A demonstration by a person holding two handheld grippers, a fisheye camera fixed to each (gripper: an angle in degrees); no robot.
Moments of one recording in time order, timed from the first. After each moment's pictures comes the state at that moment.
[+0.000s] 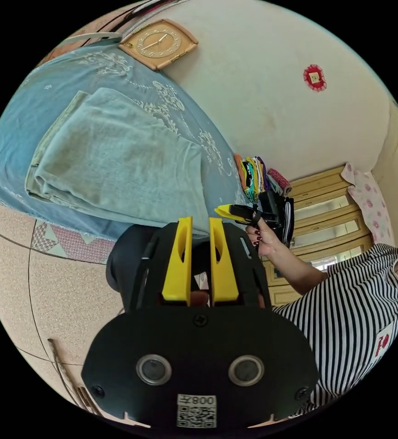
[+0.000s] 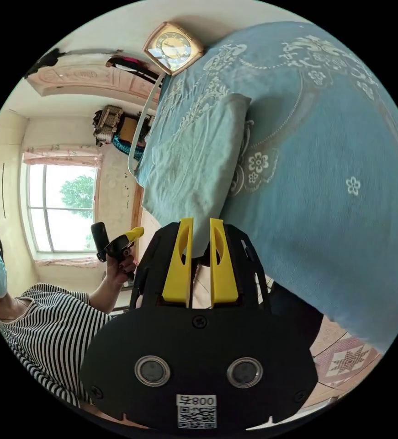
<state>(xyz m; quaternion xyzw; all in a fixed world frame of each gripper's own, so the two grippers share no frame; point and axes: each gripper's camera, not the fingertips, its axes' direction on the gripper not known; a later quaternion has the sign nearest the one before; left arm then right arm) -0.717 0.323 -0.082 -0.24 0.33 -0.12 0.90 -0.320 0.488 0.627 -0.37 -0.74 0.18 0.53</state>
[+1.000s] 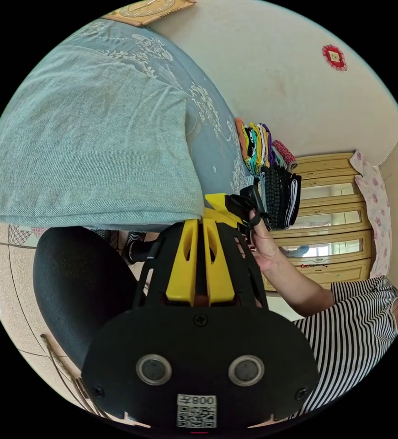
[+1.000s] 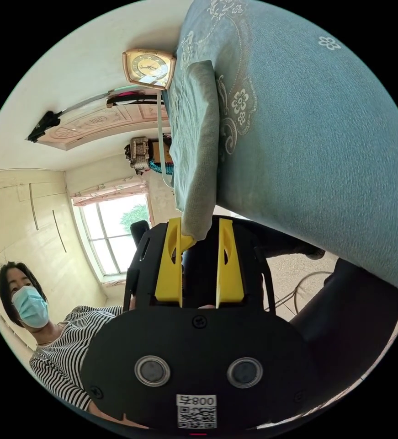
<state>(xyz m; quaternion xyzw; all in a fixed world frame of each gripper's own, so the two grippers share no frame) -0.668 0.318 -0.010 -0.32 0.35 -0.10 0.88 -0.236 0.580 0.668 -0.38 -0.79 0.32 0.35</state>
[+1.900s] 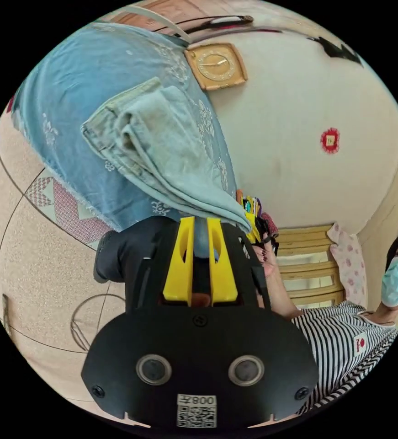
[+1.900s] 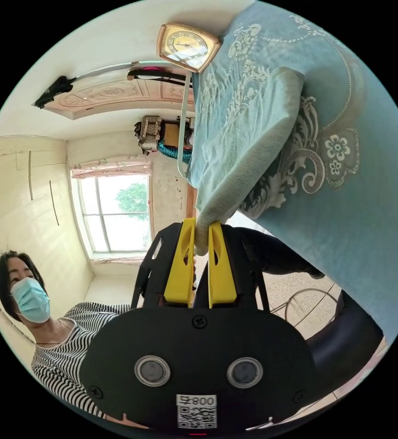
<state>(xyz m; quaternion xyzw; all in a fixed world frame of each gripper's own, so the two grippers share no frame) -0.862 0.363 -0.093 -0.15 0.34 -0.34 0.86 -0.180 0.465 0.584 -0.34 -0.83 0.24 0.37</state>
